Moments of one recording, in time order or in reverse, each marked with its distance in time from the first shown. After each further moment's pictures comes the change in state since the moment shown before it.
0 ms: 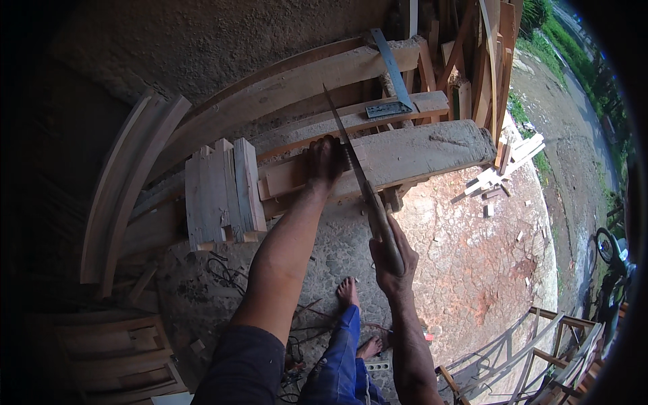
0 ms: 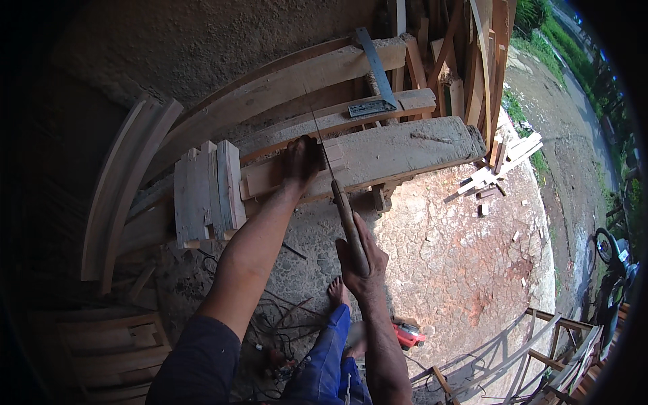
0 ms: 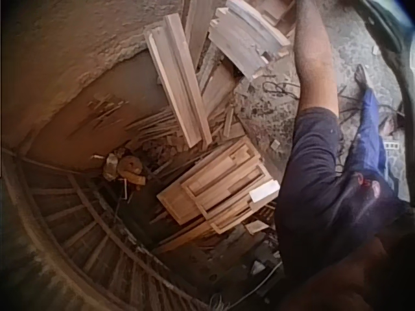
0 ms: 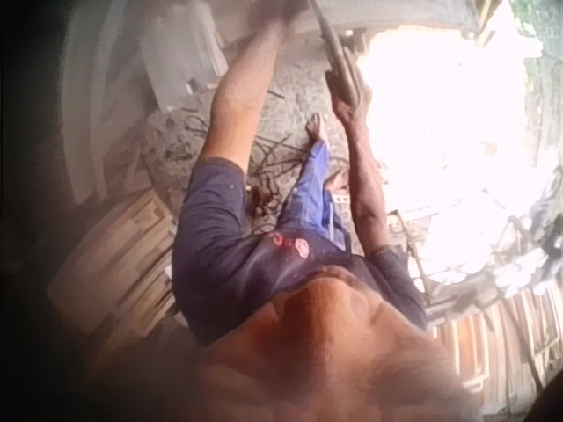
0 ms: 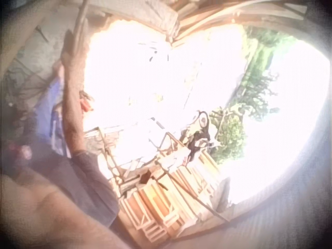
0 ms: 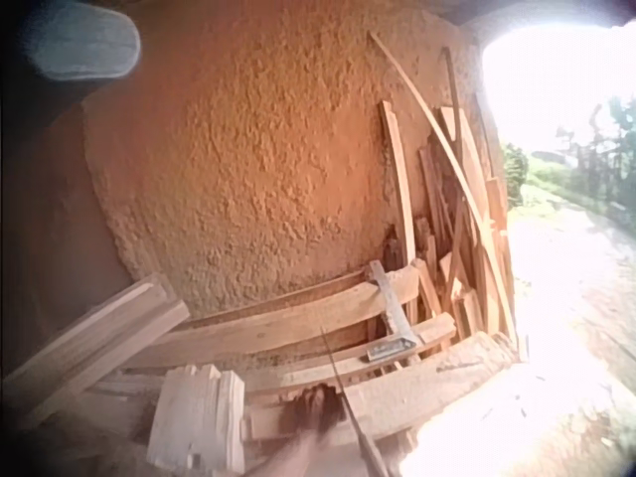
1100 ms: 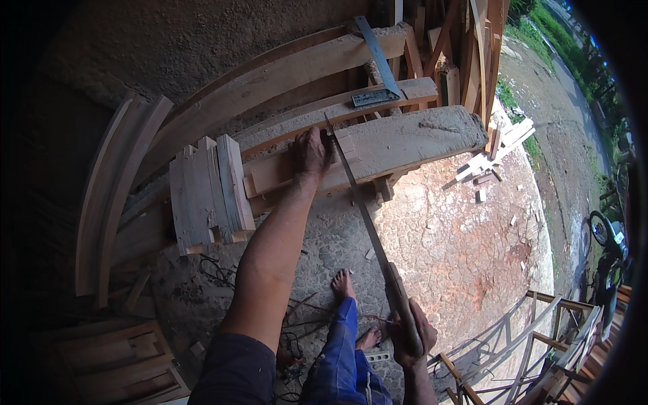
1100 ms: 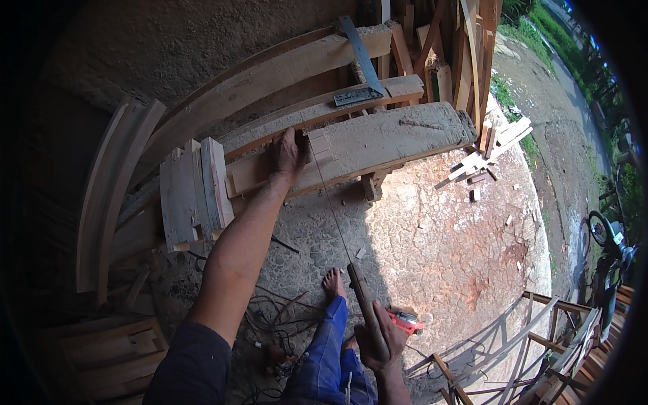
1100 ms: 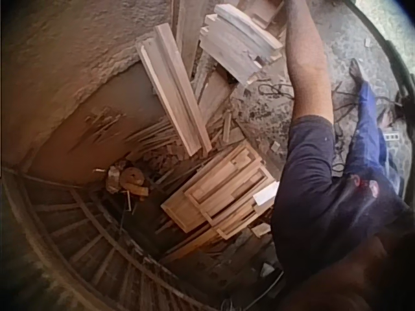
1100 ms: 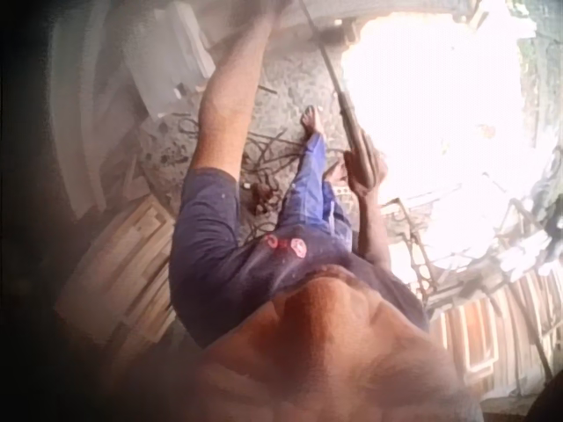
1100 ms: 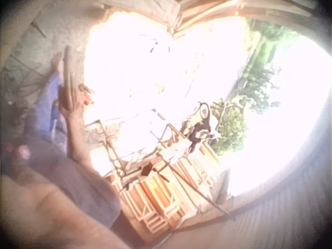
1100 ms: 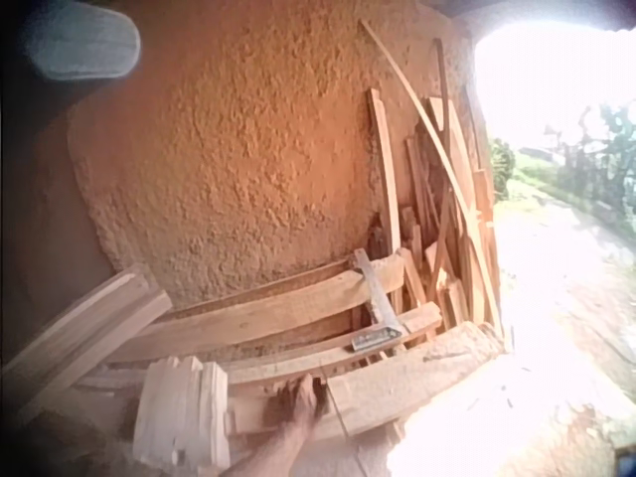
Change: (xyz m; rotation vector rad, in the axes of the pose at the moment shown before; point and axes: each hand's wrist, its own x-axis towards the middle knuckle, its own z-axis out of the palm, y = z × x) left_hand -0.009 0.003 0.001 -0.010 0.030 -0.031; right_hand -0.132 -0.021 -0.089 -0.266 -0.094 -0.051
